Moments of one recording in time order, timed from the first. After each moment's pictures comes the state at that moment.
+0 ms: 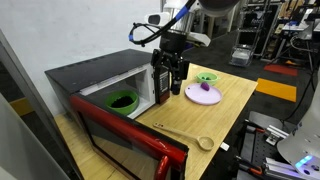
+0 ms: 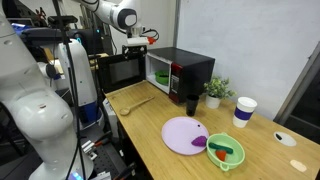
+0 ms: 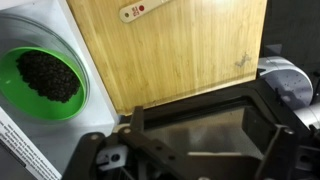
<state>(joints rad) 0.18 -0.14 0.25 -2.16 0.26 2.21 -0.99</state>
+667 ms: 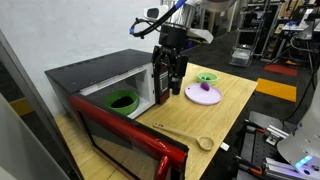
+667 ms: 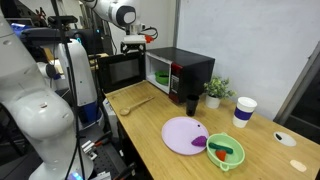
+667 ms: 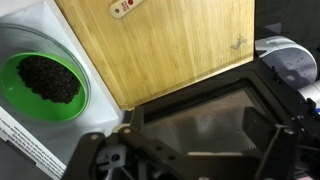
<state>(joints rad) 0.20 -0.15 0.24 -2.14 0.29 2.19 -0.89</state>
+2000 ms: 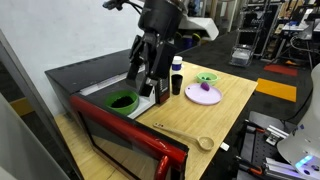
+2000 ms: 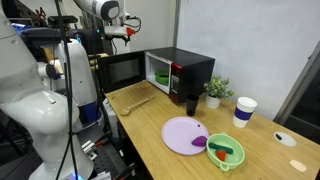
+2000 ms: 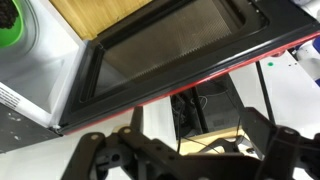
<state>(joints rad) 0.39 -0.14 0.26 -2.07 0.43 2.34 -0.69</state>
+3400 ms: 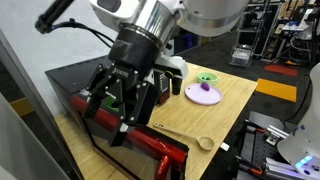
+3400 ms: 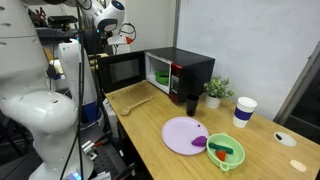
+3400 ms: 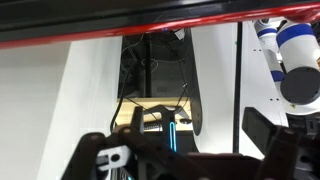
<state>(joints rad) 0.43 0.04 0.33 -2.00 0.80 2.48 -1.27</state>
